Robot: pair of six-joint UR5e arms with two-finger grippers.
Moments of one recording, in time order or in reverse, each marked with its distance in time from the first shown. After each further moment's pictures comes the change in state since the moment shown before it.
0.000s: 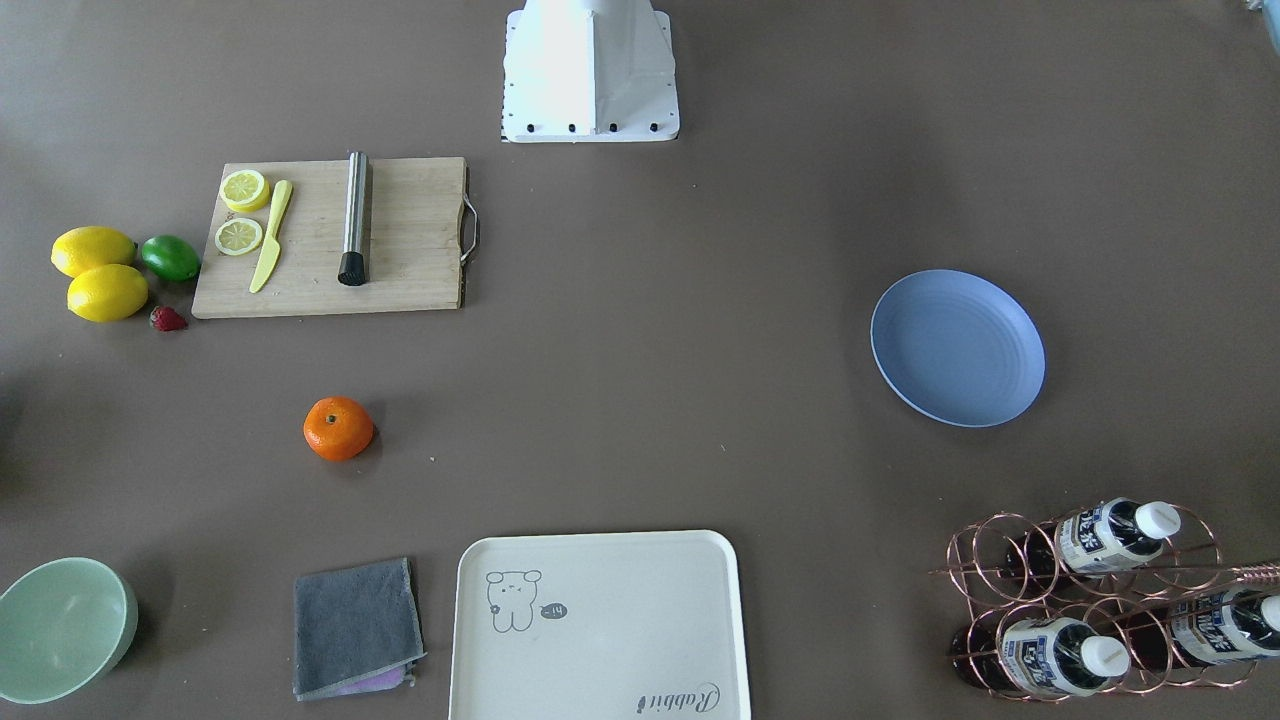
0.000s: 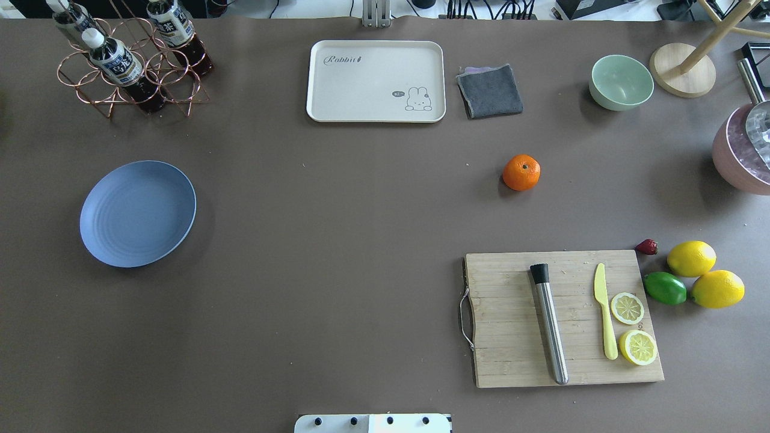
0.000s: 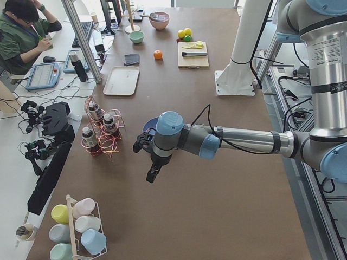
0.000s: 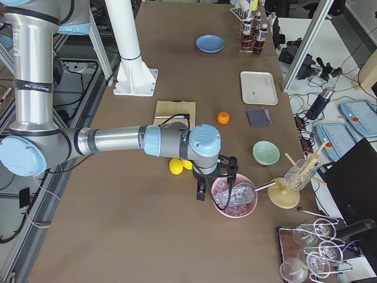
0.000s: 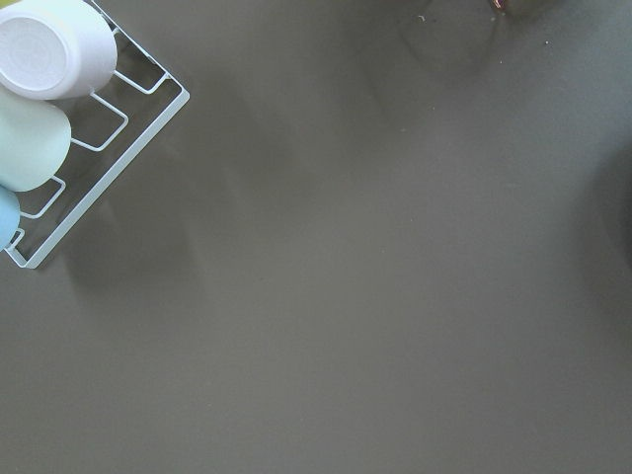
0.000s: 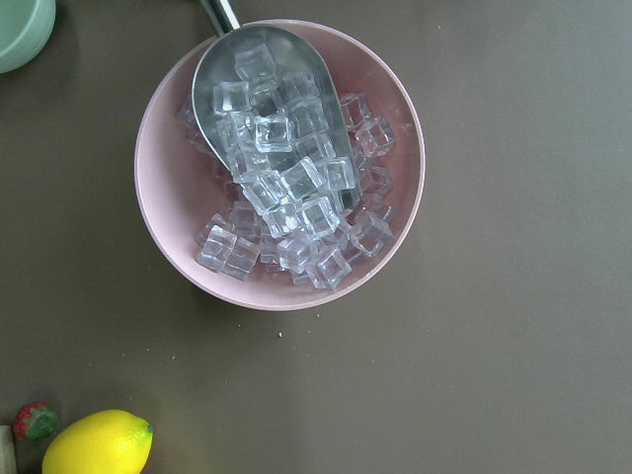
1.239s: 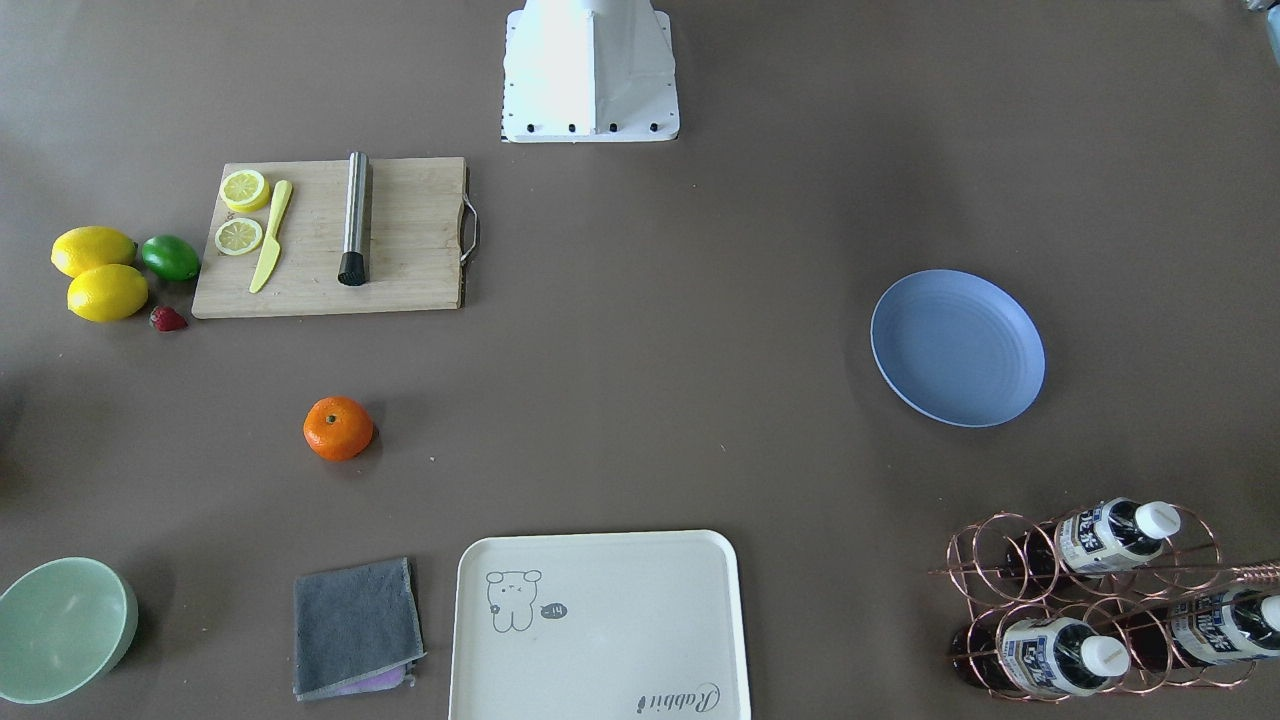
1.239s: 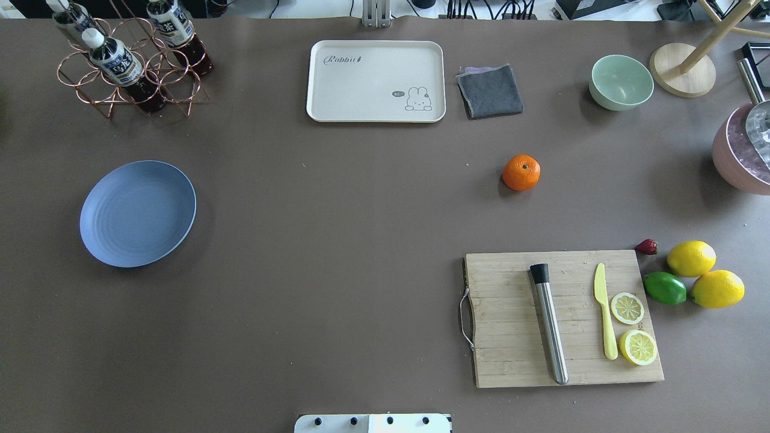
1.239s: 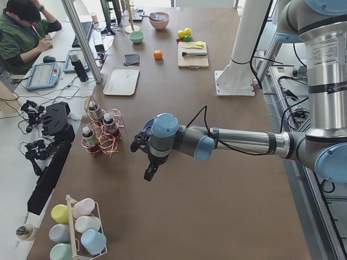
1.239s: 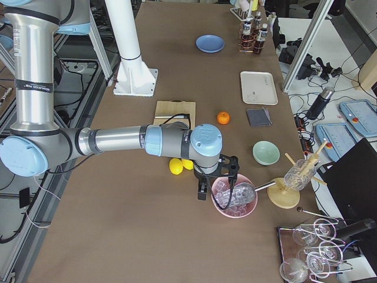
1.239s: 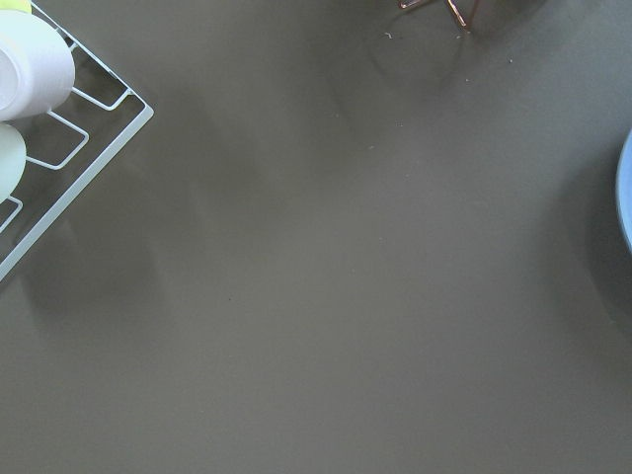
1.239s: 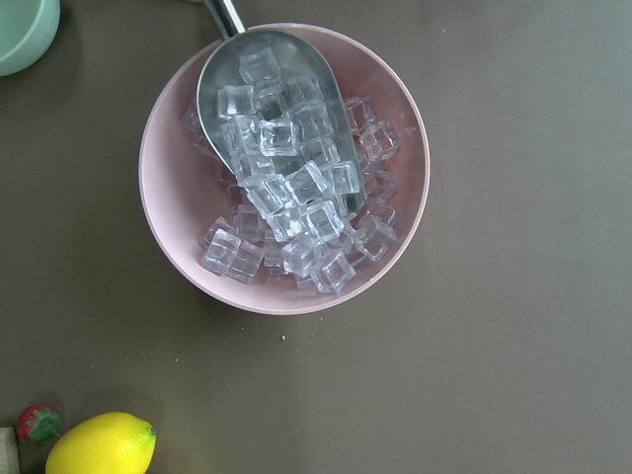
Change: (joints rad) left arm 0.002 -0.039 0.059 -0.011 -0.074 0.006; right arm -0.003 0.007 -0.003 0.000 0.002 0.000
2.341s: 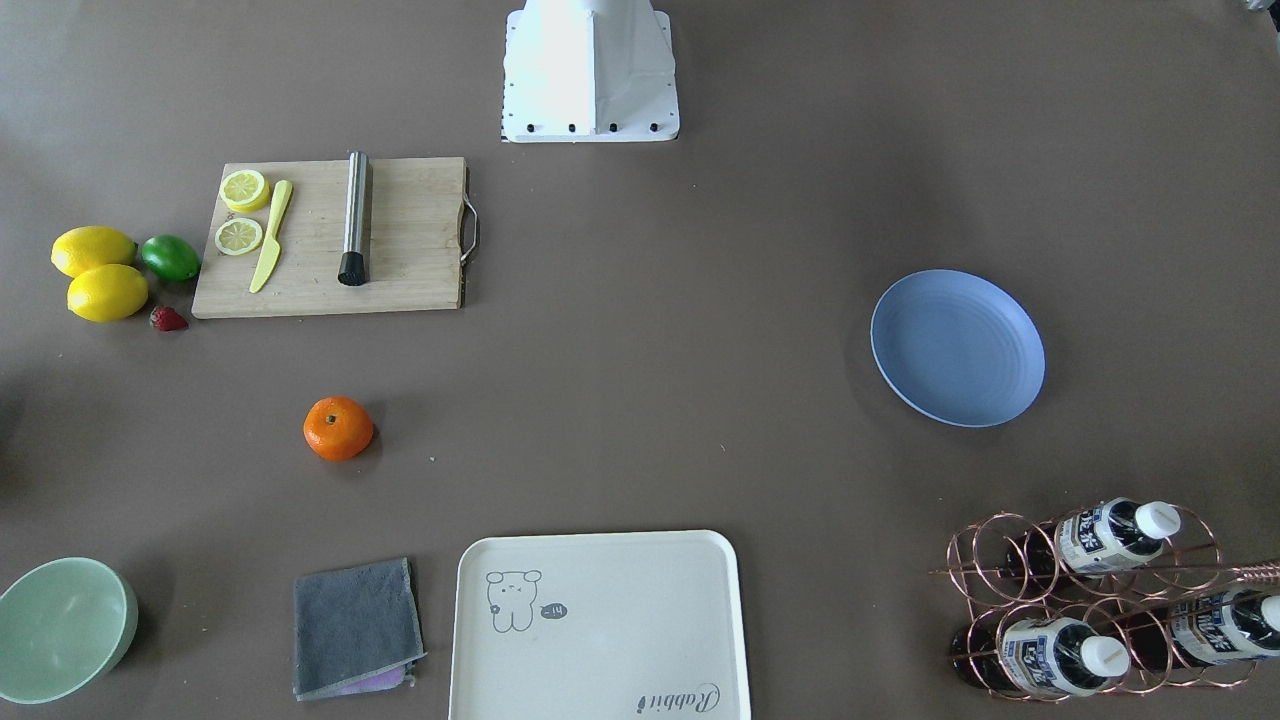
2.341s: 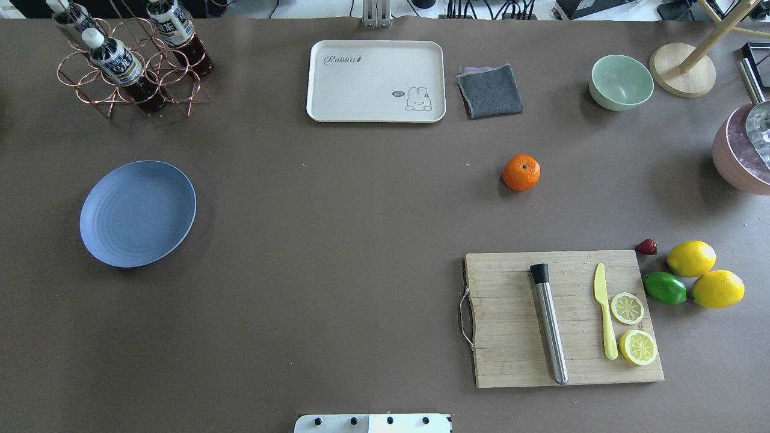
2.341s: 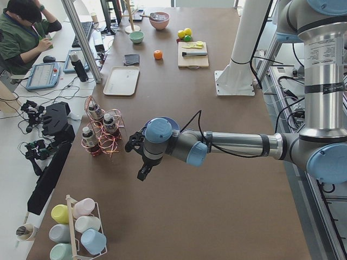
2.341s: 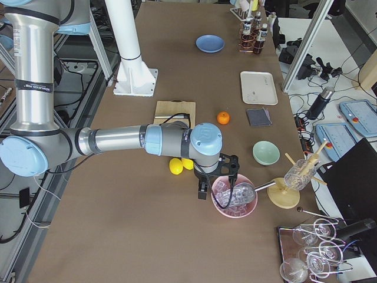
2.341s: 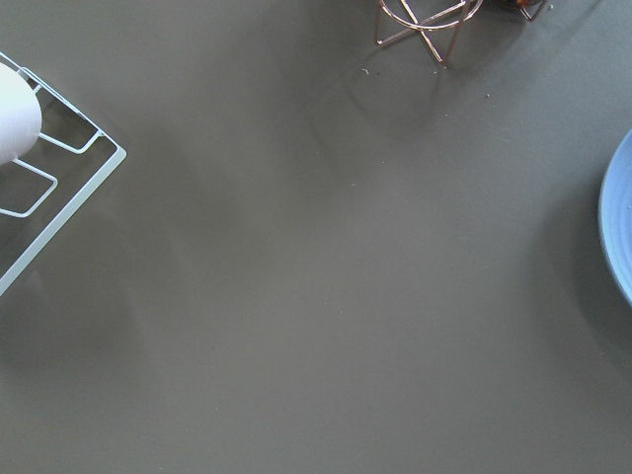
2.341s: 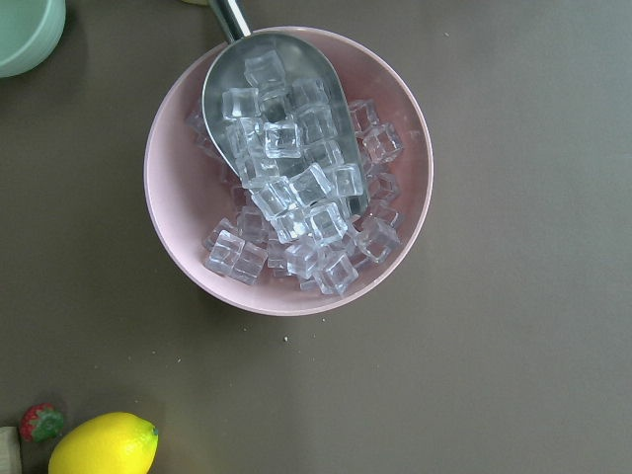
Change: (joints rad) left arm -0.011 -0.025 0.057 -0.087 -0.044 0.020; right arm 0.000 -0.001 0.006 0.000 0.000 -0.001
